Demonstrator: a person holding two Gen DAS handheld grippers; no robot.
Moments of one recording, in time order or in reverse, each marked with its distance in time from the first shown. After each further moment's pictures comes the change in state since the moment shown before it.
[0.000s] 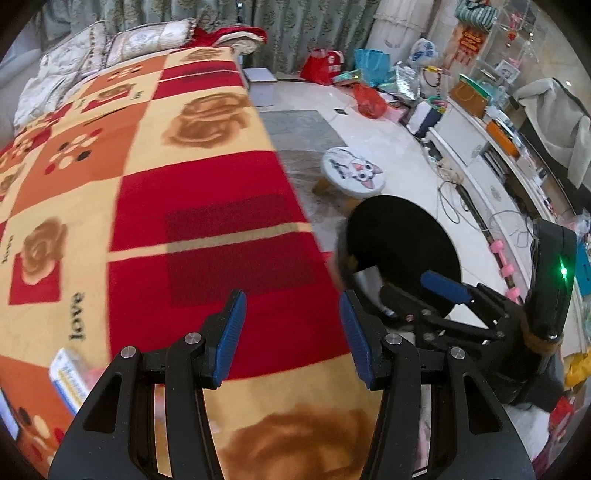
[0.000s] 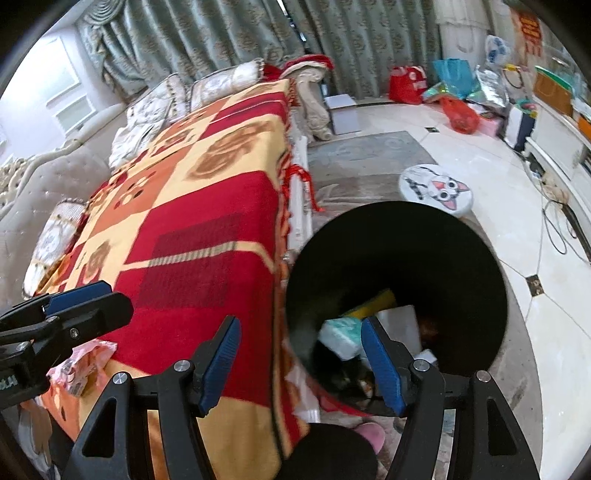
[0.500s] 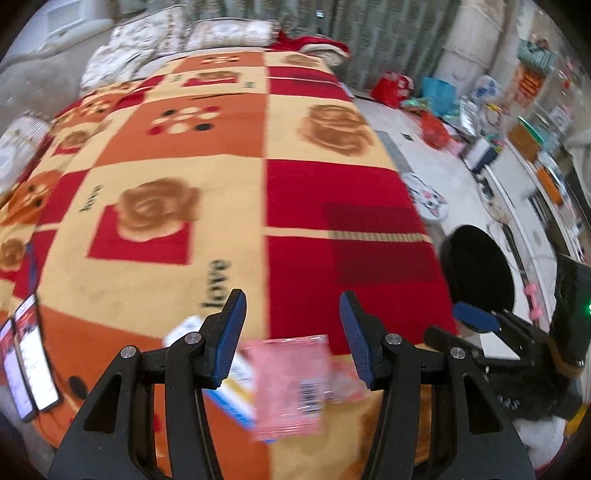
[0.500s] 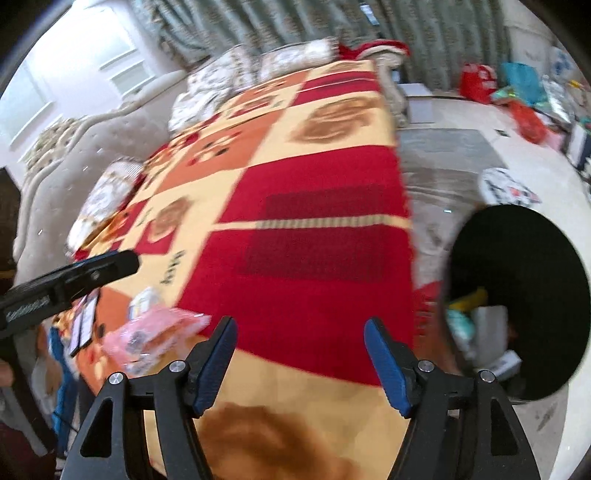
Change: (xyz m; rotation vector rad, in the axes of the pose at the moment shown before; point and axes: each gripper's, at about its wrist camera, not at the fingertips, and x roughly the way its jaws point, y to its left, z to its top) left arm -0.055 0.127 -0.034 -0.189 -0.050 0.167; right arm 0.019 0.113 -0.014 -0.150 0.094 0.215
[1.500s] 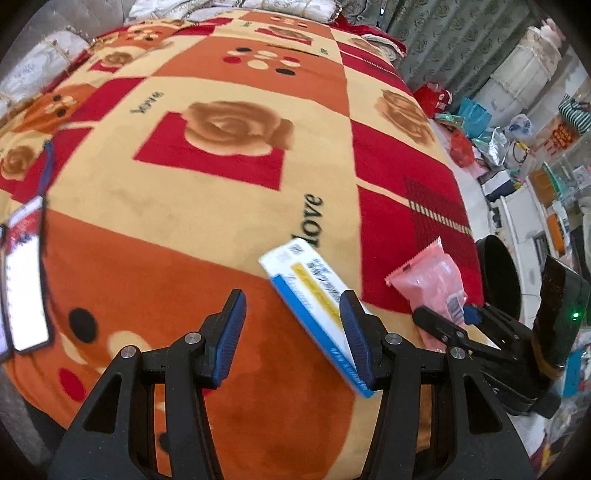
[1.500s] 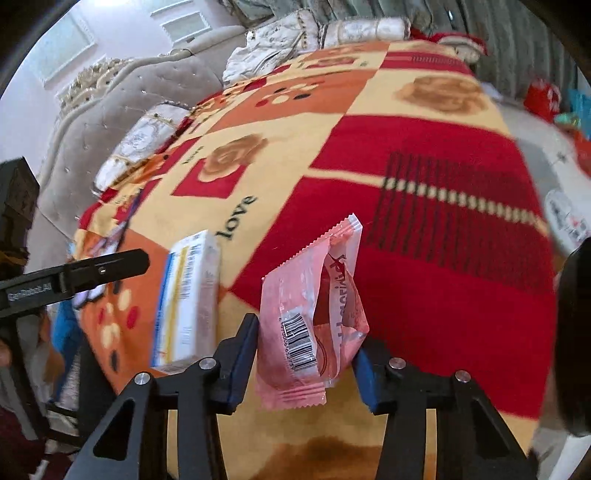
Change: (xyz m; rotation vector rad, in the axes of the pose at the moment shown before) left arm 0.015 0.083 -0.046 -0.224 0.098 -0.062; right arm 0.063 0.056 -0.009 -0.173 0.088 0.023
